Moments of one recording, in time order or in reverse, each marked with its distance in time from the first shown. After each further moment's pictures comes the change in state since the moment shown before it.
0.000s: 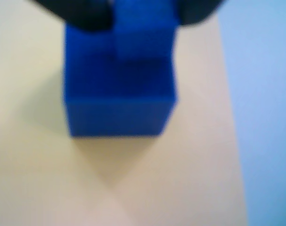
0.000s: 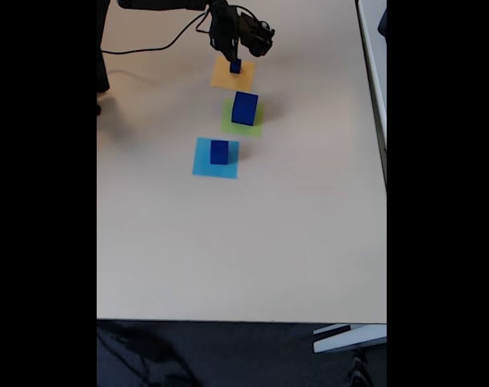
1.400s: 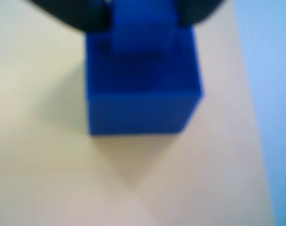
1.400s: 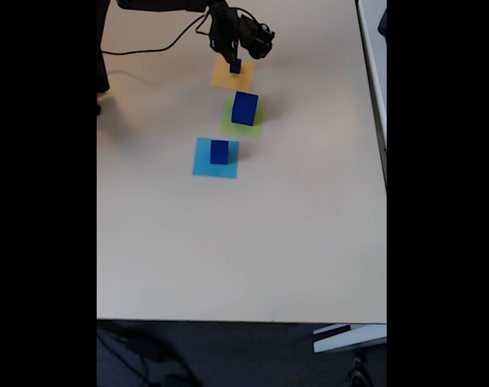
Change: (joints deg) arm 0.8 0.0 0.5 0.0 0.0
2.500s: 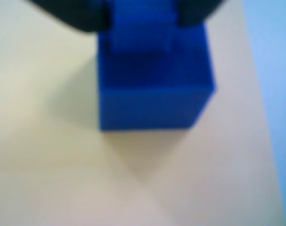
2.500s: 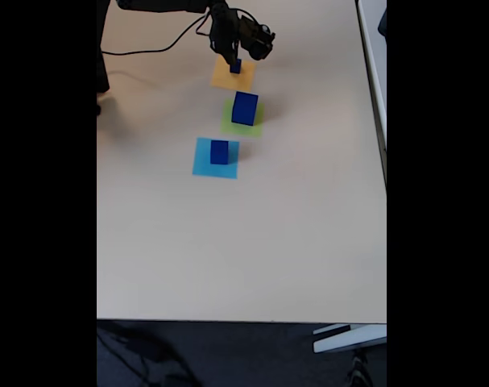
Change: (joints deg) arm 0.4 0.0 0.0 0.0 -0.5
